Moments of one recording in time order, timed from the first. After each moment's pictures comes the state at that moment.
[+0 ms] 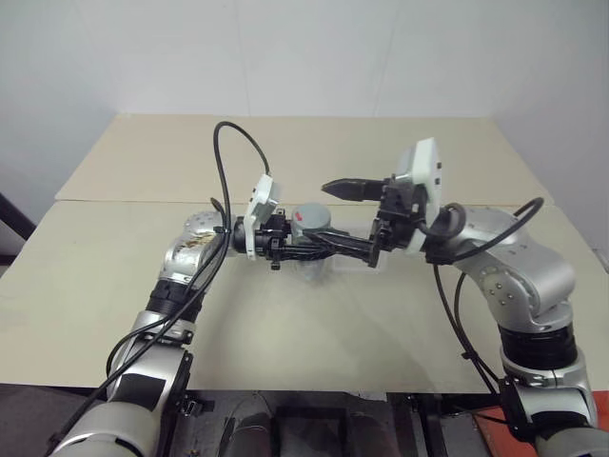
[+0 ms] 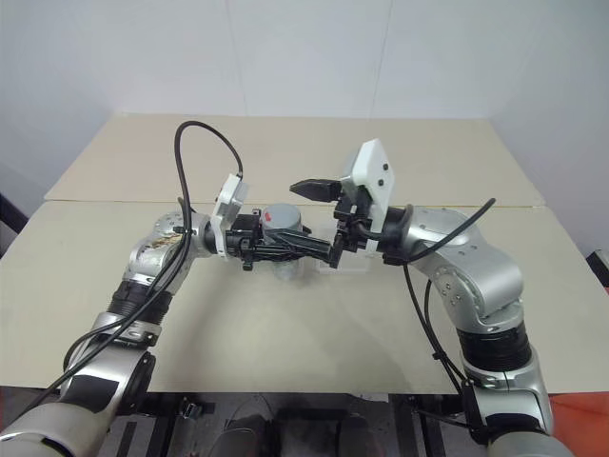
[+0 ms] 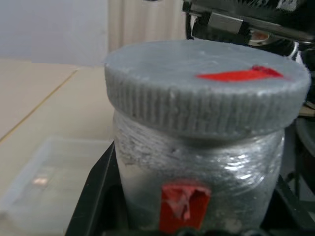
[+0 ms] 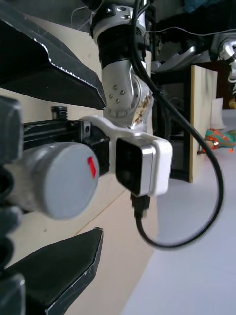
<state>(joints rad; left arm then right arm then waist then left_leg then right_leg) -0.84 0.37 -0.14 0.43 -0.45 0.26 -1.44 -0.67 -0.52 0.07 -0.39 0.64 0.69 0.77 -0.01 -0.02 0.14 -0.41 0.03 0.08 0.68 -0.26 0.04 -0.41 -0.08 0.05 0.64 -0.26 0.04</state>
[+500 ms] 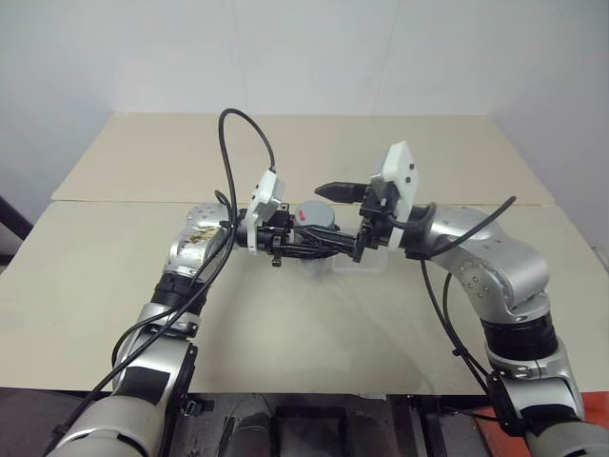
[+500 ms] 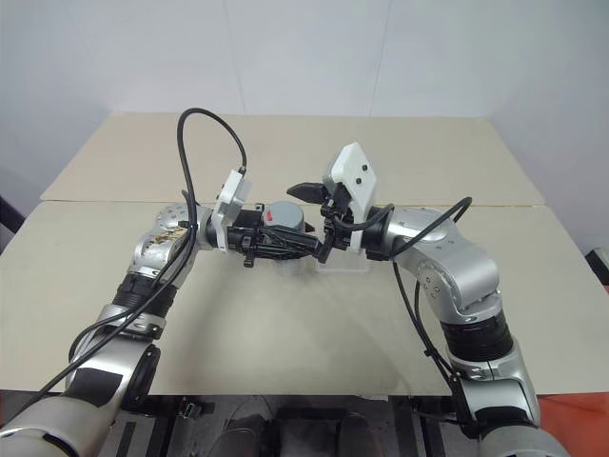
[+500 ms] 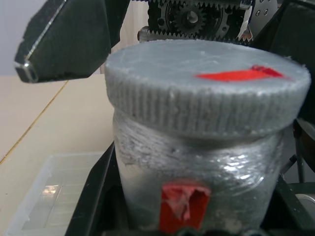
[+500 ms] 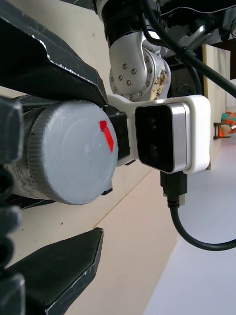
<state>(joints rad) -0.87 0.36 -0.13 0.47 -0.42 0.18 -1.49 -0.71 -0.48 0.11 -0.31 0.58 0.71 0.73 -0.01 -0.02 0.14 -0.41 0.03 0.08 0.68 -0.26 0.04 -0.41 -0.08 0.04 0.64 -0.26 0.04</state>
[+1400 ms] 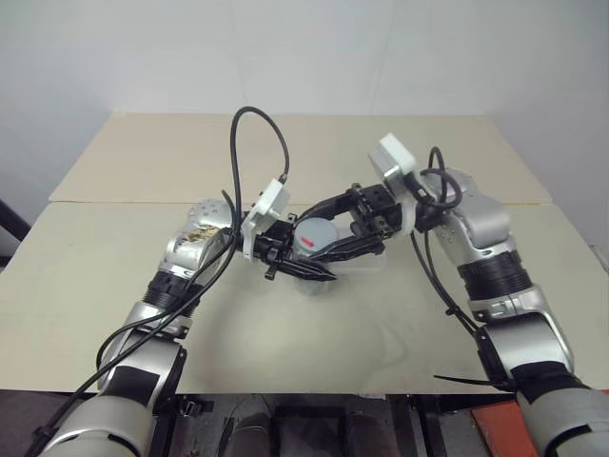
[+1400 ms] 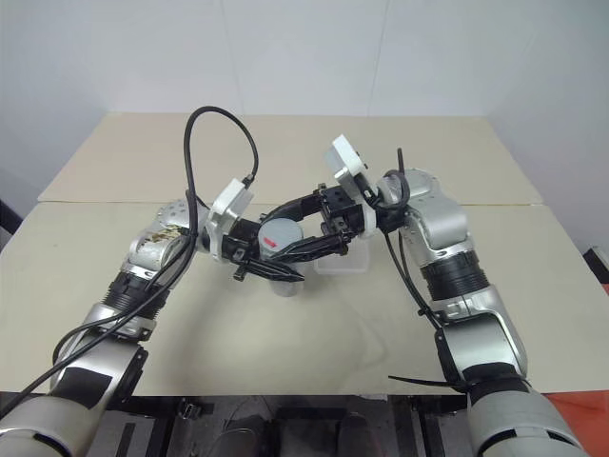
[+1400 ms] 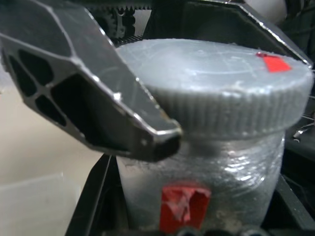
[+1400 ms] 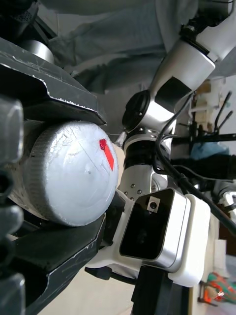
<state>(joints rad) -0.86 0.45 -0.26 0.36 -0.53 0.22 -1.60 -1.00 -0.44 0.25 0.32 0.56 0.32 1.56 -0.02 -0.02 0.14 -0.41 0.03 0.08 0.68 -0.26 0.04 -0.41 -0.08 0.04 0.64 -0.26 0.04</state>
